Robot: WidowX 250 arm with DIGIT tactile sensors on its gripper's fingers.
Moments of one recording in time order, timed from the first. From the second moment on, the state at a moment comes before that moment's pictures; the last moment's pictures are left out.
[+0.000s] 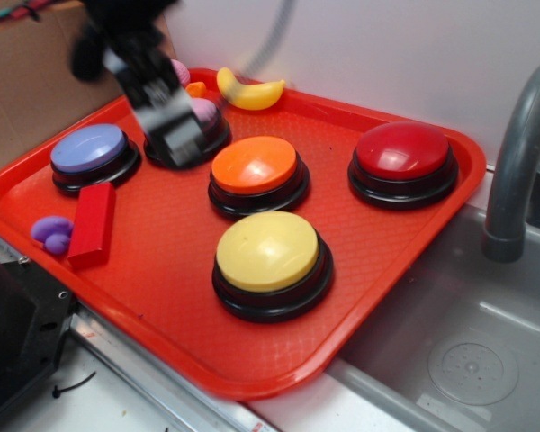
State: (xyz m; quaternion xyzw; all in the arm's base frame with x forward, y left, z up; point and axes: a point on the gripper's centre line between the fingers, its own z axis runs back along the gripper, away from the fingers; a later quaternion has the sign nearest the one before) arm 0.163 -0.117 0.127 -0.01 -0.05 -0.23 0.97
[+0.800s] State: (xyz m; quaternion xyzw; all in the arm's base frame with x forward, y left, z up) arm 0.175 -0.133 0.093 -0.01 -0.06 -0.27 0.96
